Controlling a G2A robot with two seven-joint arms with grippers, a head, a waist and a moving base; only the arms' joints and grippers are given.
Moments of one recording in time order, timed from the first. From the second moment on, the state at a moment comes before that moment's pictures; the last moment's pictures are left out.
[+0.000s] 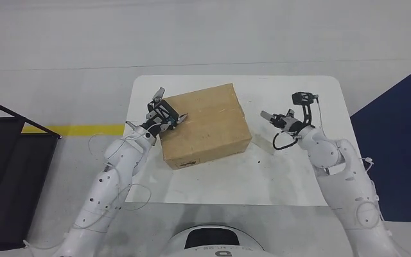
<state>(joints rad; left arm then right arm) 1.36 -1.23 -1.27 -1.60 1.91 -0.25 0.12 -1.40 -1.05 1.40 -1.62 -0.68 -0.09 0.56</state>
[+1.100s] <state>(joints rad) 1.36 -1.23 -1.27 -1.60 1.91 -0.25 0.12 -1.15 -1.12 1.19 -1.45 -0.57 -0.07 0.40</state>
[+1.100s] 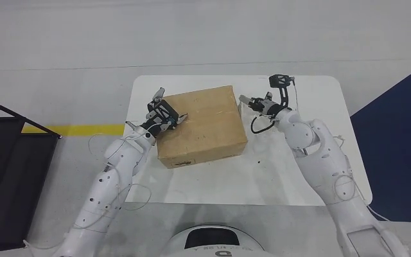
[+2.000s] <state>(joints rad) 1.36 -1.23 -1.27 -1.60 1.91 -0.25 0.12 -1.36 -1.07 1.32 -1.63 -0.78 -0.19 0.67</state>
